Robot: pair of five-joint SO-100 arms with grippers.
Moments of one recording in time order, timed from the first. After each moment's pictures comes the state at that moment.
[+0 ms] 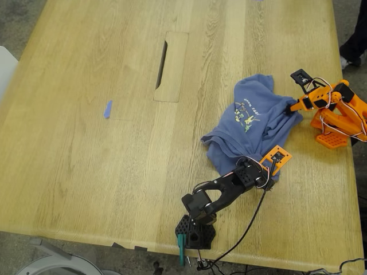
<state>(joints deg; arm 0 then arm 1) 58.6 113.1 125.6 46.1 -102.4 28.4 193.4 160.6 86.0 -74.0</state>
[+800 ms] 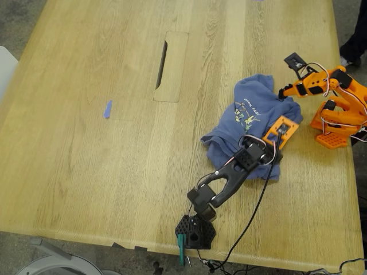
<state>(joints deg) 49.0 101.9 91.2 56.3 -98.6 20.4 159.8 136.4 67.1 -75.4</state>
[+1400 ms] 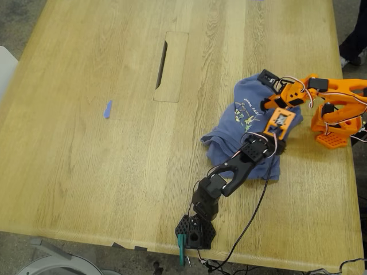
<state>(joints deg) 43.9 88.4 100.7 31.7 -104.2 4.9 140.4 141.3 42.3 -72.1</state>
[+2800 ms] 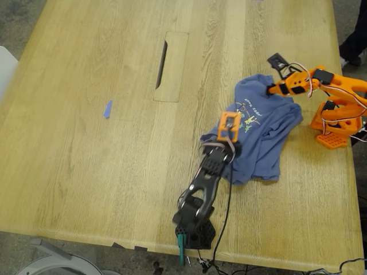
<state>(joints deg) 27.9 122.6 120.7 45.4 -102.6 16.1 138.4 134.4 44.5 -72.8</state>
